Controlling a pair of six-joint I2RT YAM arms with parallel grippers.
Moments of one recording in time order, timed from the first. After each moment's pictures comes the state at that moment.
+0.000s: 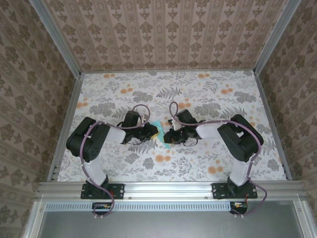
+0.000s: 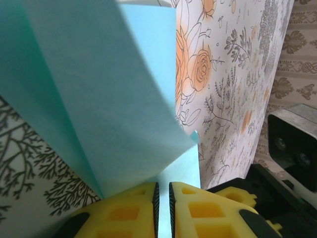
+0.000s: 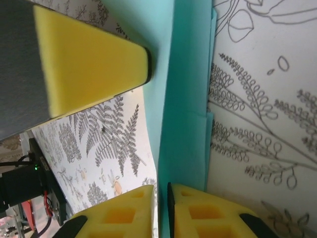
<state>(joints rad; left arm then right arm) -0.52 1.79 0.63 0.40 0.67 -1.00 0.58 1.82 0.86 -0.03 -0.64 0.60</state>
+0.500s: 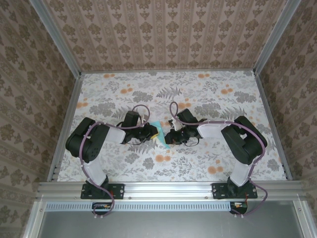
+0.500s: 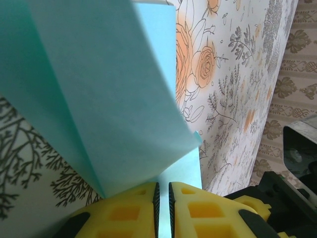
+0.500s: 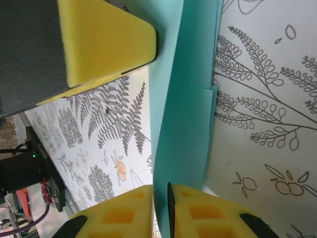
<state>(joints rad) -0.52 1.78 0.63 0.37 0.67 -1.00 0.58 1.79 0.88 -0.13 -0.64 0.55</state>
